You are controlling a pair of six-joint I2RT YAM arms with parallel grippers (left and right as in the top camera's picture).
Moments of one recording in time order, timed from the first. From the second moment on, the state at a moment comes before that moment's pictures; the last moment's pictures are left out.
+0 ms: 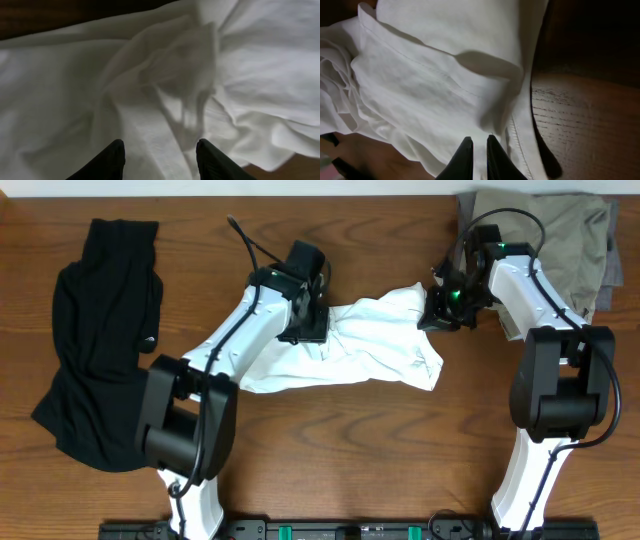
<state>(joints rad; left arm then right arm) -0.41 1.99 1.50 -0.85 0.12 -0.31 0.04 2.15 1.65 -1.05 -0.48 0.11</state>
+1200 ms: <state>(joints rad) -0.41 2.04 1.50 -0.79 0.07 -0.36 0.04 2.15 1.65 -1.05 -0.45 0.11</state>
